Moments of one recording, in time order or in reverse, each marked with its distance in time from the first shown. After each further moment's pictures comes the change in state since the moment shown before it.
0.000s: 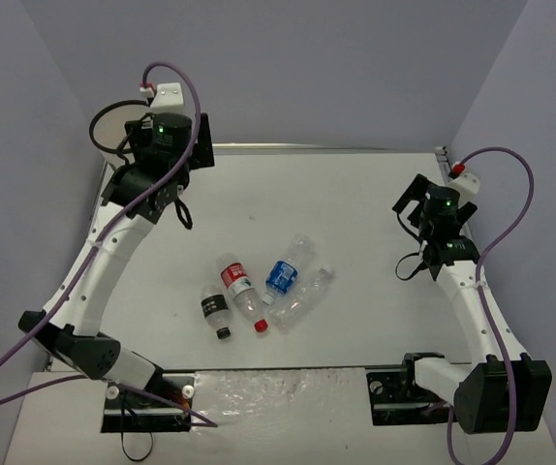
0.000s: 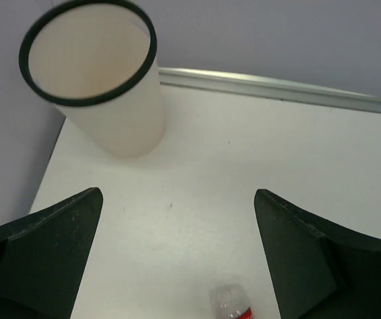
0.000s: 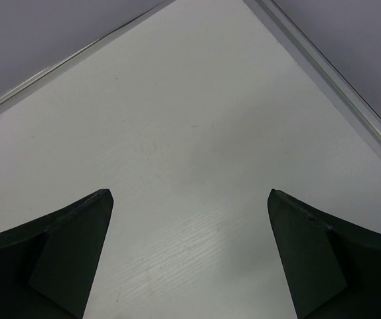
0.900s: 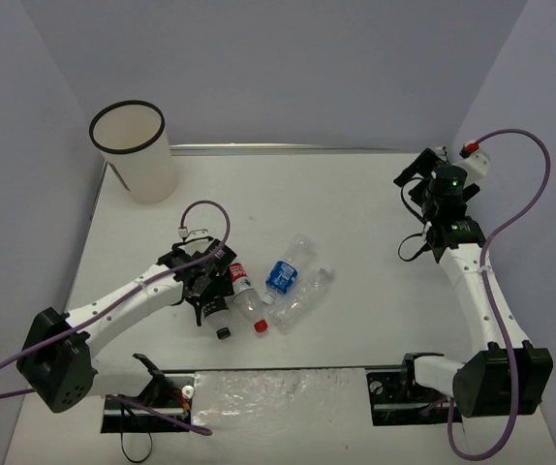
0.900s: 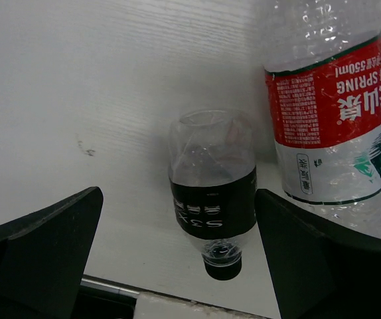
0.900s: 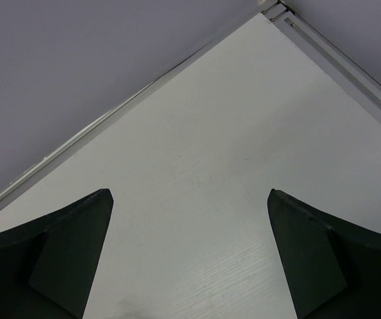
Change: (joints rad) left arm -0.224 -0.165 -0.866 -0.157 0.179 -0.610; right arm 0.002 0.084 0.176 0.002 -0.039 0.125
